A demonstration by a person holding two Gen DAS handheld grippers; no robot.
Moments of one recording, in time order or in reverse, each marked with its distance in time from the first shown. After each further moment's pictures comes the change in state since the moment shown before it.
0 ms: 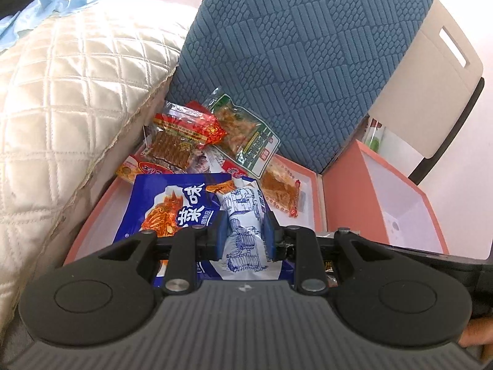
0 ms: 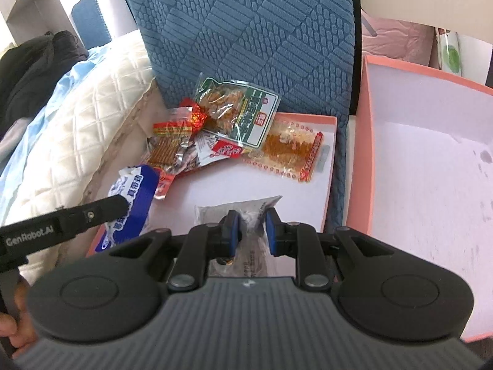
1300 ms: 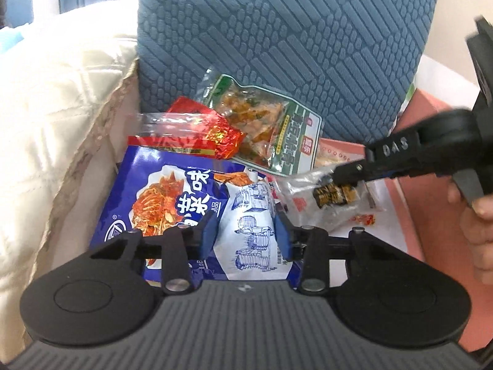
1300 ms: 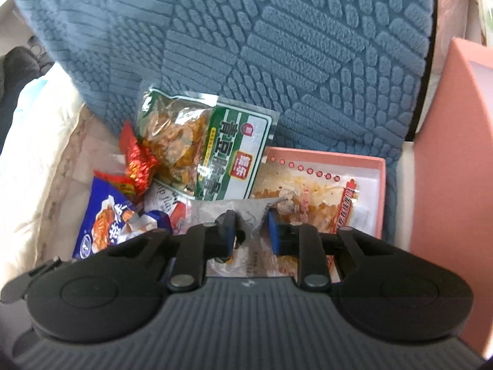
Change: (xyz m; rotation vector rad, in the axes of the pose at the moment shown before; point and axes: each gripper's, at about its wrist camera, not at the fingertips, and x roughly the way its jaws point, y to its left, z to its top) left arm 0.142 0.000 0.030 0.274 0.084 0.135; right arm 0.155 -0.034 0.091 0.071 0.143 0.066
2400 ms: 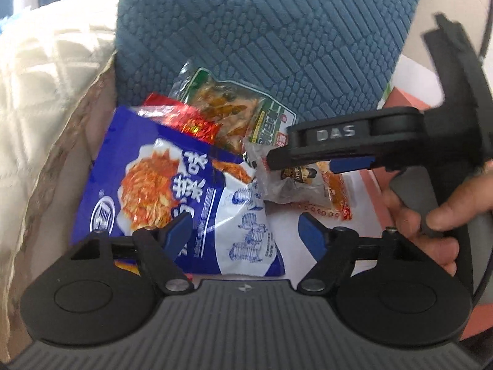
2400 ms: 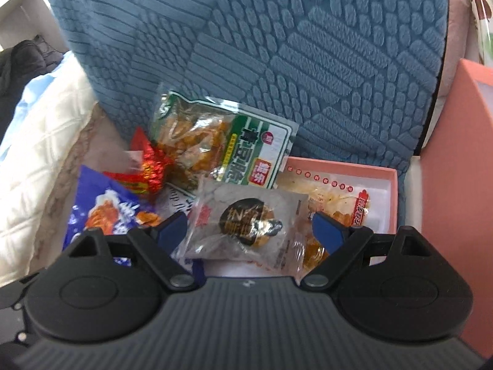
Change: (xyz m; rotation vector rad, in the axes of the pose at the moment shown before) left arm 0.013 -0.016 -0.015 0.037 -0.011 -0.088; right arm 0.016 0.027 0.004 -0.033 -0.063 -0.034
